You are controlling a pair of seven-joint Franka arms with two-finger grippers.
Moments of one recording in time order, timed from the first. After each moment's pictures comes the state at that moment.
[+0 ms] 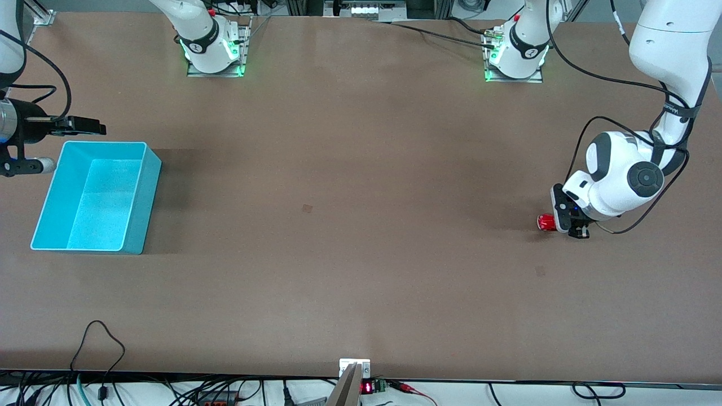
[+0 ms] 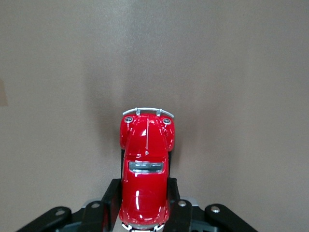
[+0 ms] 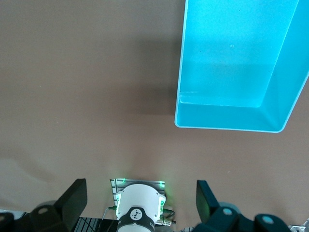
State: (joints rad) left arm 0.18 0.48 -0.08 -2.06 0.14 2.52 1.50; right arm -0.02 0.15 -0.10 -1.60 0.00 1.35 -0.14
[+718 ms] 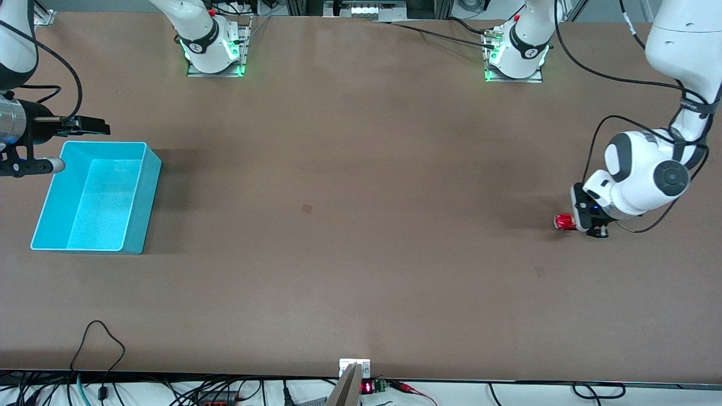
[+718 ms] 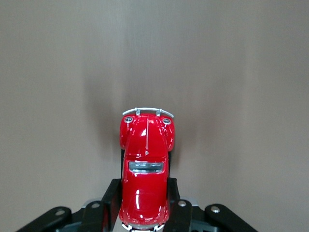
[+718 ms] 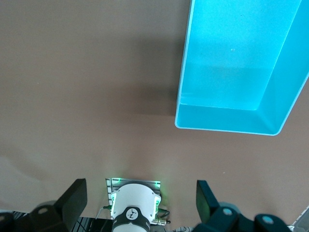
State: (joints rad) left arm 0.31 0.50 -0.08 -2.03 0.14 2.52 1.65; right arm 0.00 0.15 -0.09 -1.59 -0.02 1.35 -0.15
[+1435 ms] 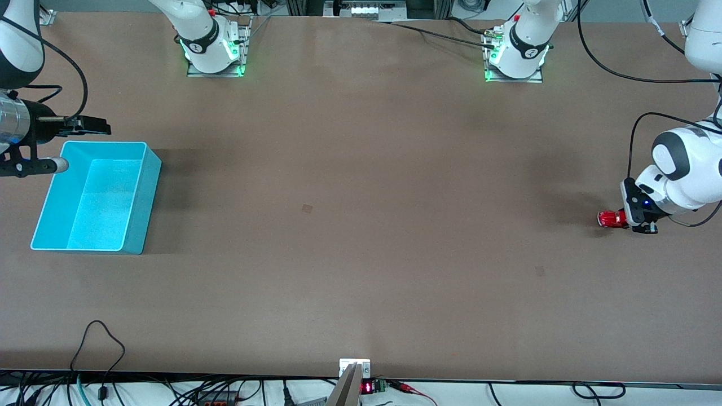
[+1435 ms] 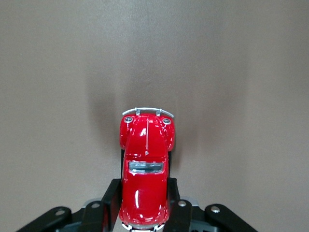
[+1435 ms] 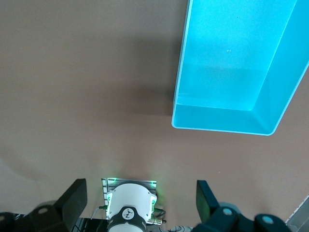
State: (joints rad) left arm 0.48 0.54 -0.08 -1.97 0.14 2.53 1.84; right arm 0.01 0.15 -0.09 -1.59 -0.04 1.35 -0.15
